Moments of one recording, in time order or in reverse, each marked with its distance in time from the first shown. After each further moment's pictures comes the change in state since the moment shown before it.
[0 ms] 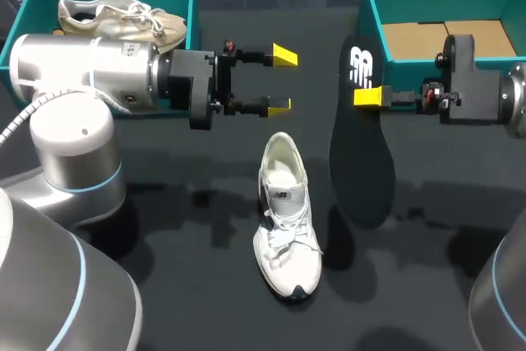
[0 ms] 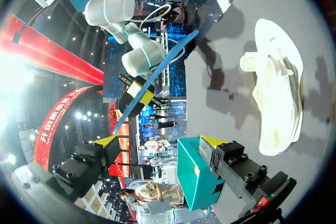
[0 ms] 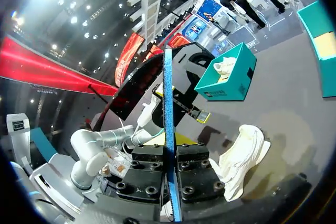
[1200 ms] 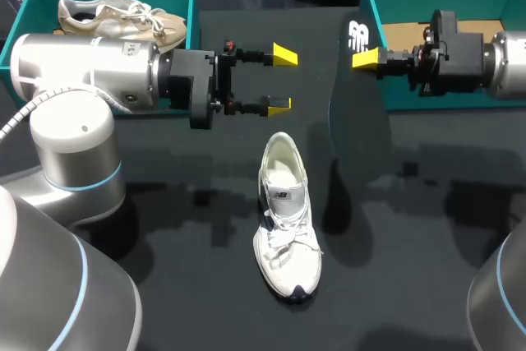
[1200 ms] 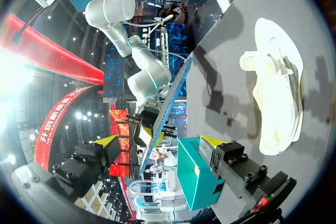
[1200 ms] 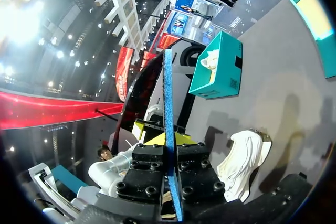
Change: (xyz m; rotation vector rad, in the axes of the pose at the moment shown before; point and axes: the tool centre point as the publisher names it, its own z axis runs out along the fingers) left arm 0.000 0.001 0.000 0.002 -0.002 0.000; right arm -0.062 0.060 0.006 -0.001 0.050 0.302
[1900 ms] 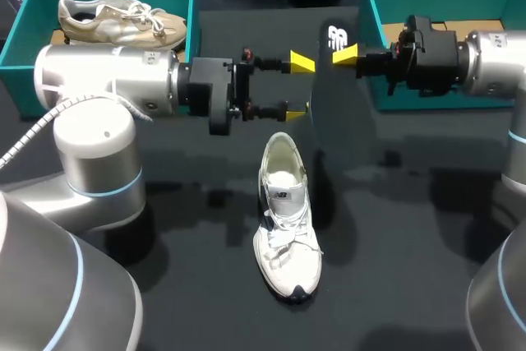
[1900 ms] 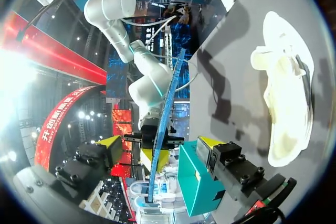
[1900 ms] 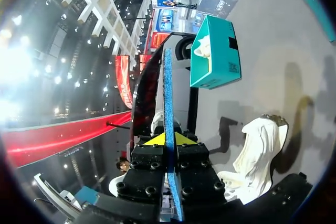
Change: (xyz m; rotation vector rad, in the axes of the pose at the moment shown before) left arm 0.008 -0.003 0.028 0.009 -0.031 -0.017; right arm -0.012 0.011 0.033 0.032 0.051 0.245
